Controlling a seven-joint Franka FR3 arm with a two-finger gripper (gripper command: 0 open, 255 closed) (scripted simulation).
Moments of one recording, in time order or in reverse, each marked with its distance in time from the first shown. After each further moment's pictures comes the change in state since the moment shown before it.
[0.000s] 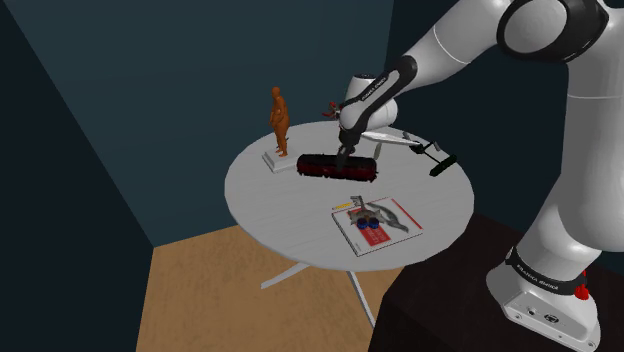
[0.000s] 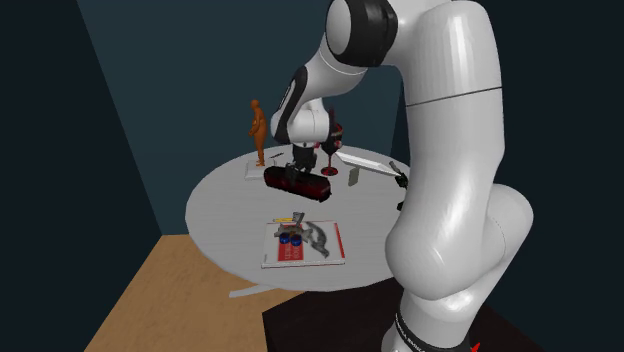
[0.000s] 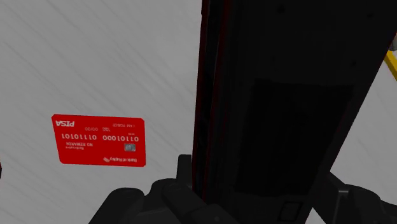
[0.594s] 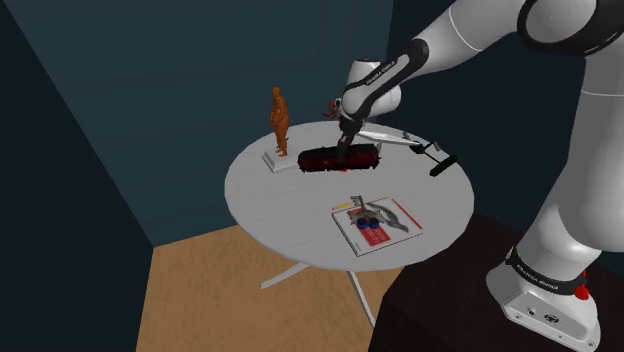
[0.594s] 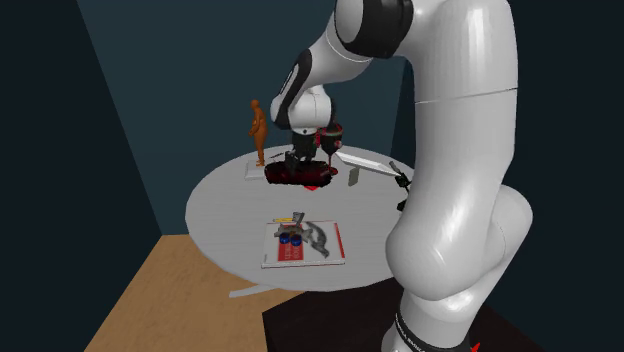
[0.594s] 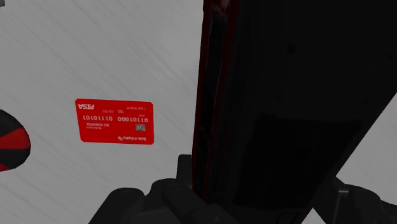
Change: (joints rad) arm 0.010 -0.081 -0.017 0.015 -0.034 -0.095 0.027
